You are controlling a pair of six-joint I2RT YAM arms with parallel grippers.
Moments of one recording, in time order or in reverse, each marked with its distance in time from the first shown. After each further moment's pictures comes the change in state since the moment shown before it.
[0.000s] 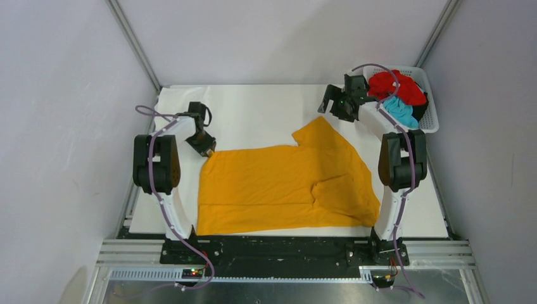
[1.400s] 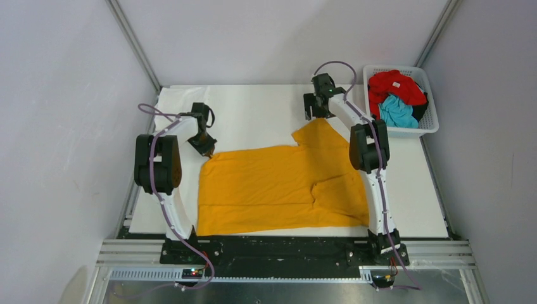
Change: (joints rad) left arm -0.029 0.000 0.001 -0.043 -0.046 0.008; right arm 0.146 0.443 0.544 -0.291 0.224 -0.301
